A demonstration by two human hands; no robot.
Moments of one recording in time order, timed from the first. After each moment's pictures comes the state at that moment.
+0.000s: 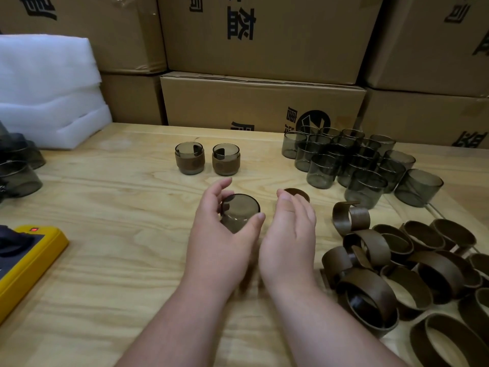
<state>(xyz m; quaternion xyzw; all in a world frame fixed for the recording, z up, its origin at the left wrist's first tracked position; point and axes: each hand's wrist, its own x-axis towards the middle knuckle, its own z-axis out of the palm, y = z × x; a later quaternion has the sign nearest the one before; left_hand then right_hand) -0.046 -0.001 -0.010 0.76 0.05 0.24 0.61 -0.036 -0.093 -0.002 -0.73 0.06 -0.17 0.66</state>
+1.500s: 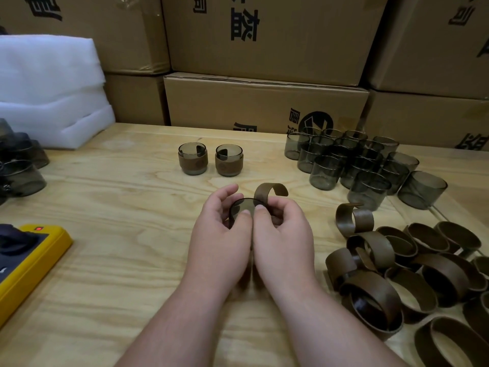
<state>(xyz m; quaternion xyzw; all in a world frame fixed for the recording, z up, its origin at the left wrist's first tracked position) -0.040 0.001 -0.010 0.69 0.07 0.18 0.70 -0.035 -0.087 -0.002 -0.77 0.07 -0.11 0.62</state>
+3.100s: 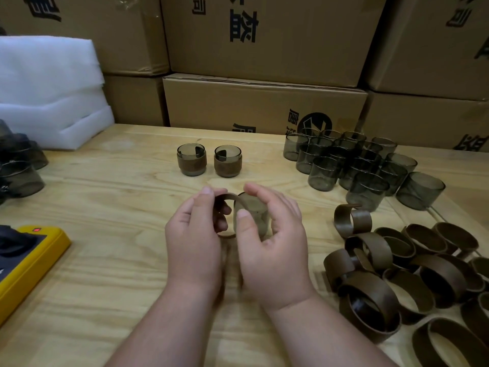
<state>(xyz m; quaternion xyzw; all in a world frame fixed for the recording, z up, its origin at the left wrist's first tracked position) -0.047 0.008 0.005 0.53 0.09 0.27 0.80 -0.046 -0.084 0.000 -0.75 -0.17 -0.29 0.57</state>
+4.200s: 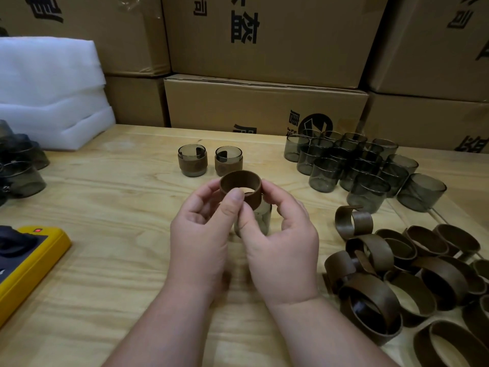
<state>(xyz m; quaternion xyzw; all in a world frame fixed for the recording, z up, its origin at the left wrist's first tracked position) -0.046 0.011 0.002 0.55 0.03 0.24 0.80 -0.044 -0.083 0.000 -0.73 -0.07 -0.31 0.61</state>
